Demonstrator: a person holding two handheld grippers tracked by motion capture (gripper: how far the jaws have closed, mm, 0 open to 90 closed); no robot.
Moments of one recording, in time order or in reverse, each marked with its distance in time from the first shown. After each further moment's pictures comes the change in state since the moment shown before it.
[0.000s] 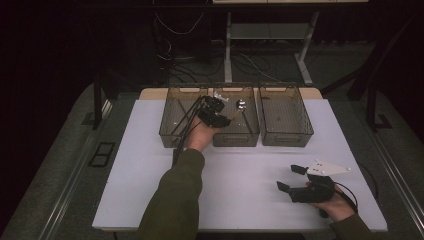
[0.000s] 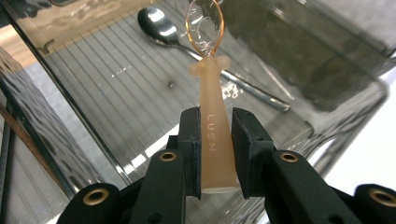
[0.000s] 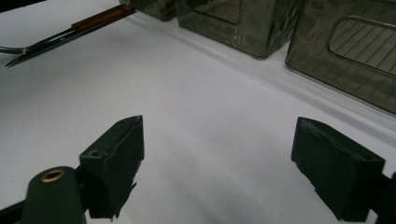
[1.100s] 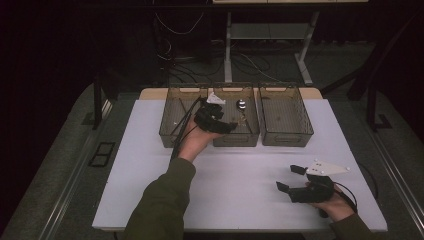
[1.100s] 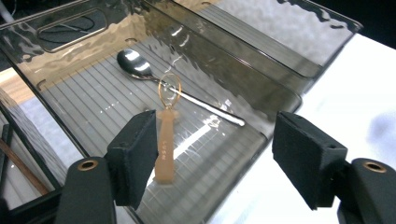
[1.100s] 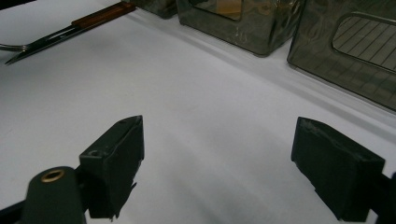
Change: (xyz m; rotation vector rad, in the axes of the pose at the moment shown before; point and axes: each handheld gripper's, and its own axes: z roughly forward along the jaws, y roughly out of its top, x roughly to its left) left arm -0.019 -0.015 -0.041 -0.178 -0.081 0.057; right arm -0.001 0.000 0.002 0.008 0.002 -0.006
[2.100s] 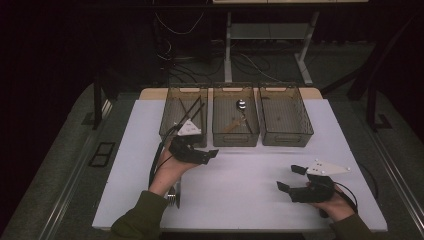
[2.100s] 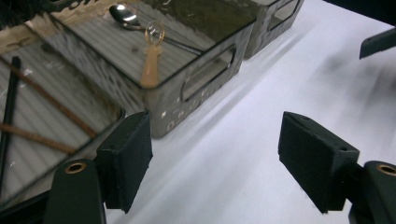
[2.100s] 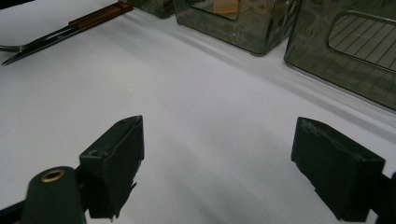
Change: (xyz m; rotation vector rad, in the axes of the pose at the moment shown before) left arm -0.018 -0.081 -0.065 -0.038 -0.007 0.004; right arm -0.001 -0.001 0.000 0.000 -0.008 0.003
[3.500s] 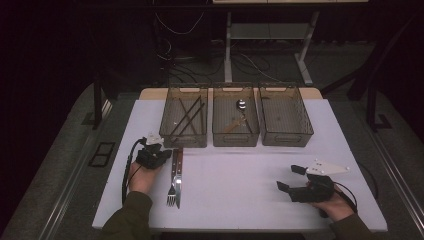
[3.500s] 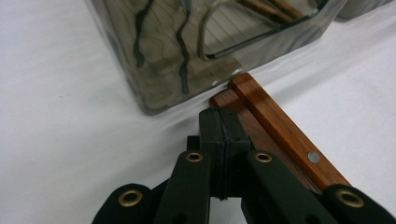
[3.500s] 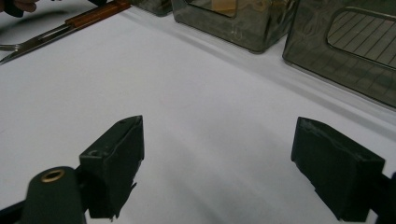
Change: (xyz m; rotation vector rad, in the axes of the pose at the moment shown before) left arm 0.077 -0.086 -0.017 0.135 0.288 -0.170; right arm 0.000 0.000 0.001 0.009 -0.004 0.011
